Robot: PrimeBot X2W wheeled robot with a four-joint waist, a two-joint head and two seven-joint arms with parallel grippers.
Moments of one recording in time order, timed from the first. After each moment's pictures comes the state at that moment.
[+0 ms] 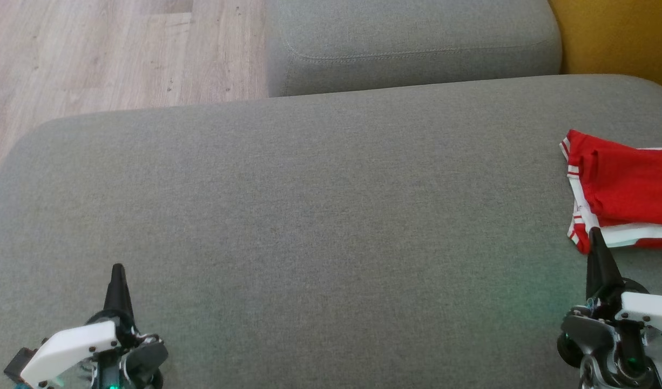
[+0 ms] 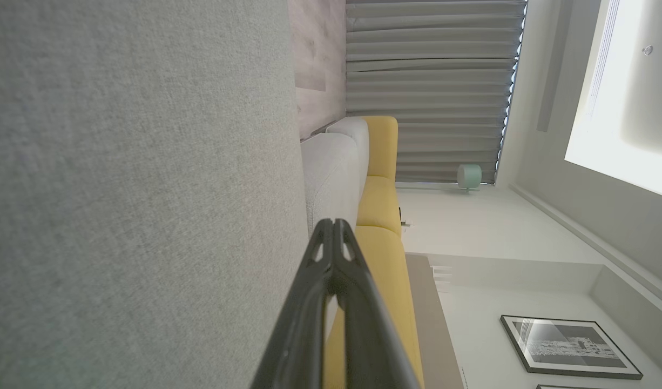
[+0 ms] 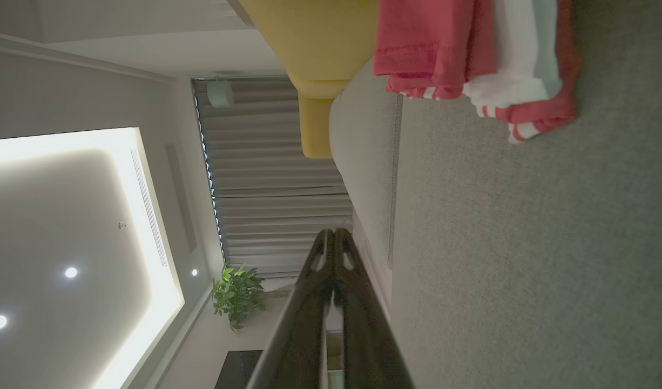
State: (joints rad) left arm -0.06 0.05 0.07 0.27 -1.63 -0.12 0.10; right arm -0.05 -0.05 -0.13 0.28 1.62 0.13 0.10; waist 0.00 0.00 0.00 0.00
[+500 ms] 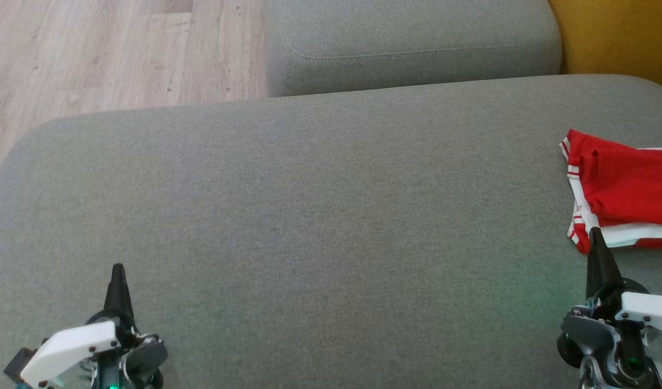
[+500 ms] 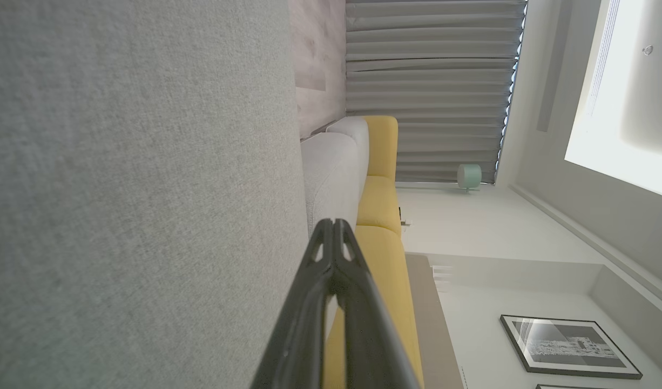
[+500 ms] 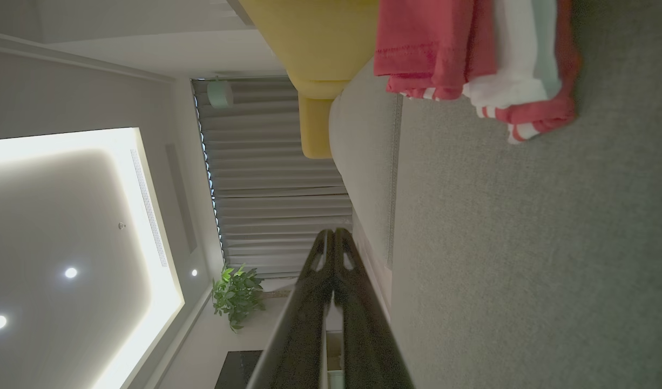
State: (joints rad) left arm -0.06 0.05 0.07 0.27 -1.63 -0.12 0.10; right arm -0.05 -0.05 -0.13 0.28 1.62 0.13 0.10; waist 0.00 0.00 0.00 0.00
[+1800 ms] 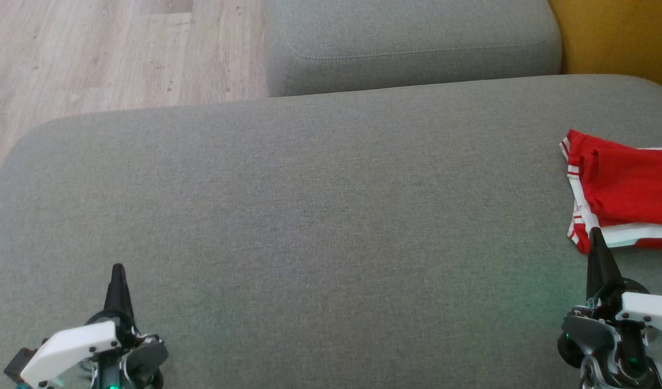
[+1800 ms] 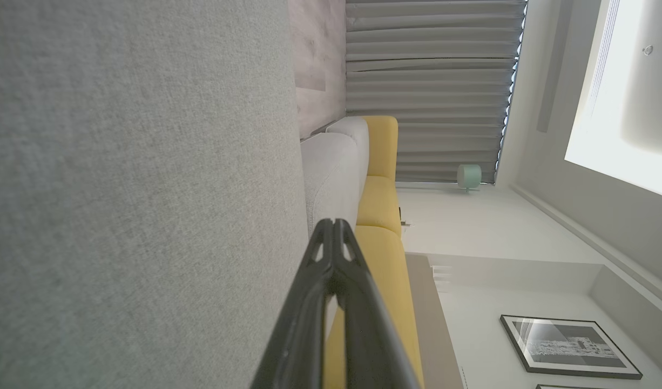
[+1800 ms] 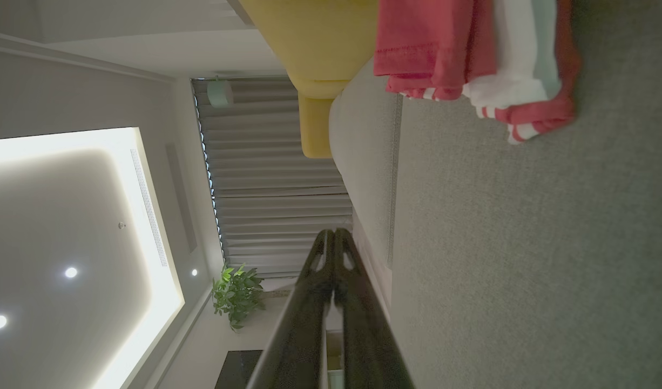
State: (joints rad) left arm -0.06 0.05 0.07 0.27 -1.63 -0.12 0.11; right arm -0.05 -0.05 -0.13 0.28 1.62 0.13 0.11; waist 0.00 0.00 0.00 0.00
